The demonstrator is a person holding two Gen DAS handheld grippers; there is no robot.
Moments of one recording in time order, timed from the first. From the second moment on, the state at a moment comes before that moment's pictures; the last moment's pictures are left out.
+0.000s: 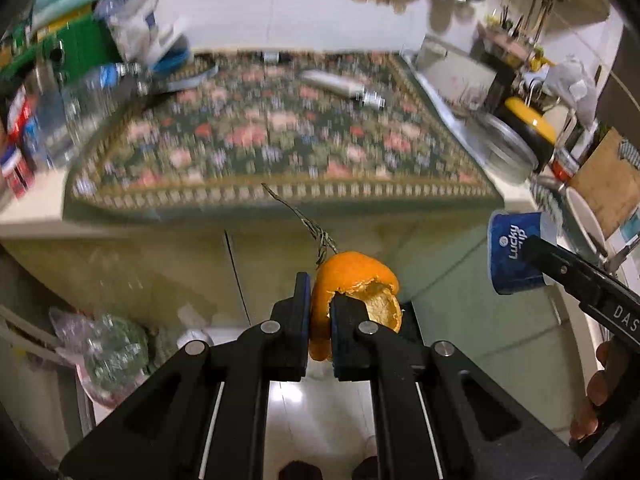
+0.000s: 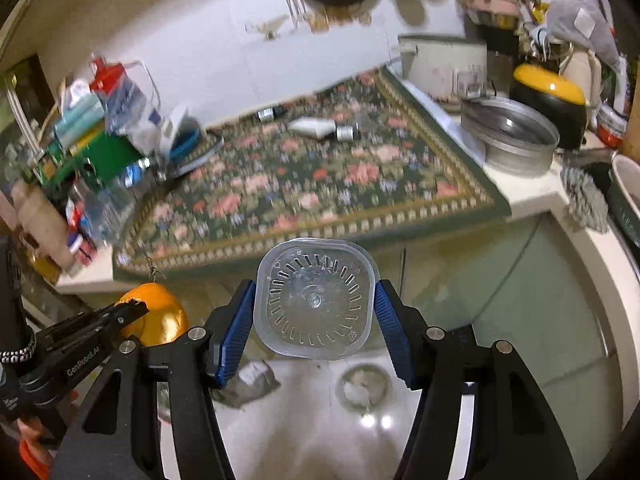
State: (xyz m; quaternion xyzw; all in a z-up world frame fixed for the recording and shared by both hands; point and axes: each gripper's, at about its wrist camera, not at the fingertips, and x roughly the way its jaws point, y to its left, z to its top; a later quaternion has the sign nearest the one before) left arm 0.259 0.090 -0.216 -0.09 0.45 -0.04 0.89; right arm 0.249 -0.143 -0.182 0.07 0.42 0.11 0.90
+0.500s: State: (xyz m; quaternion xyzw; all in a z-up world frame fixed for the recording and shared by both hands) left arm 0.275 0.018 -0.475 -0.14 0.57 -0.01 0.81; right arm 0.274 -0.180 -0.381 0.01 0.52 0.15 0.84
